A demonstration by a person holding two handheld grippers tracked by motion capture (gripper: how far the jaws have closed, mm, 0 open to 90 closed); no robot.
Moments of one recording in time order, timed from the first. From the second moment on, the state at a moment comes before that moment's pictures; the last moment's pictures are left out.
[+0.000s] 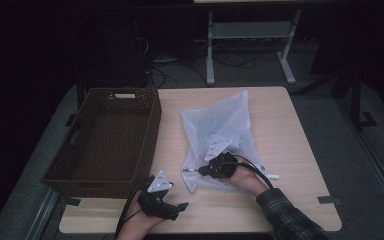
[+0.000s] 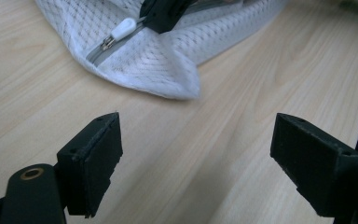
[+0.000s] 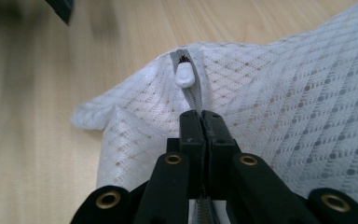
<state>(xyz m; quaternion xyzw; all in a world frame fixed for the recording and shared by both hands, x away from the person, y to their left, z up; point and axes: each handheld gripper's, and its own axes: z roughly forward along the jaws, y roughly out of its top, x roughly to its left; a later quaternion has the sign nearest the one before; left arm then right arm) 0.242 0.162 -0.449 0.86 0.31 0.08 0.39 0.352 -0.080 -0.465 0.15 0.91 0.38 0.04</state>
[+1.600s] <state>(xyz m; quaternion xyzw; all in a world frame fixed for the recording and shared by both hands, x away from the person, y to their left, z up) 0.323 0.131 -0.452 0.83 0.33 0.02 0.45 0.346 -0.122 -0.448 0.15 0.89 0.43 0.05</state>
